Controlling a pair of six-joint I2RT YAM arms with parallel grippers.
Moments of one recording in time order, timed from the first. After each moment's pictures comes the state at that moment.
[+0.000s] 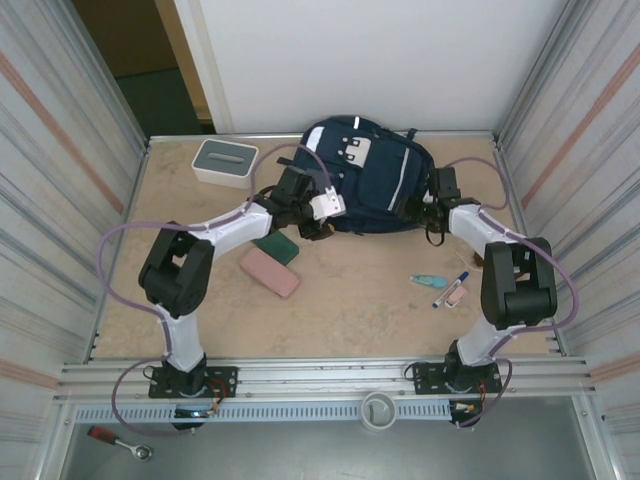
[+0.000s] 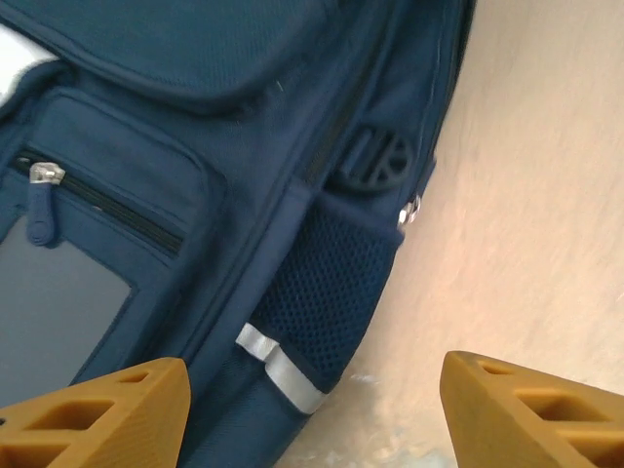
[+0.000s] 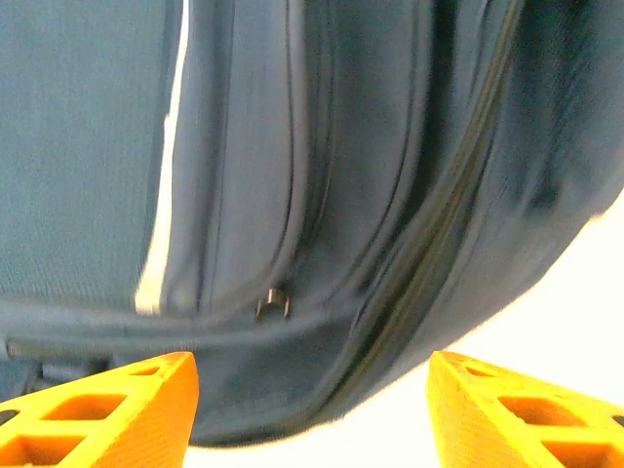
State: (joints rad) left arm -0.59 1.91 1.33 -0.25 0.23 0.79; right arm 0.13 1.64 1.01 -0.34 -0.11 0.49
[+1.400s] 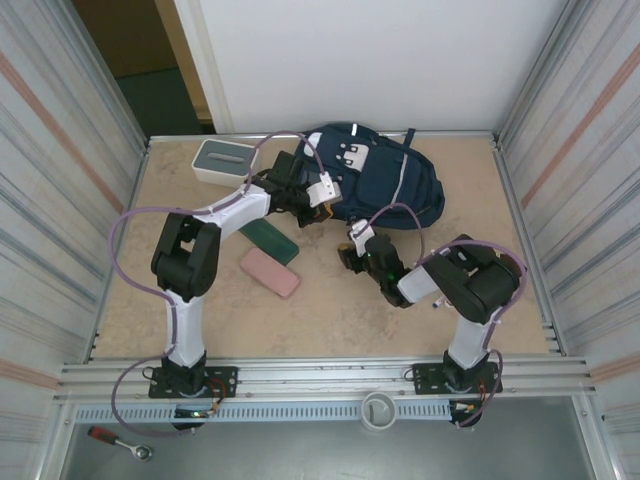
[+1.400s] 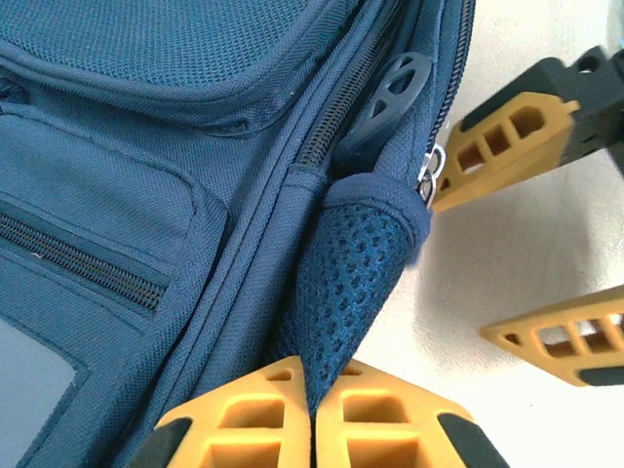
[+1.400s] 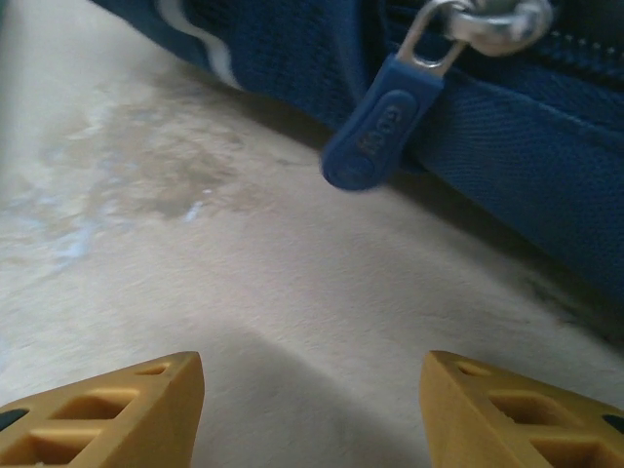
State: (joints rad) left arm -0.50 2.02 1.52 -0.41 0.56 0.72; right arm 0.65 1.82 0.52 0.86 0.23 -0.01
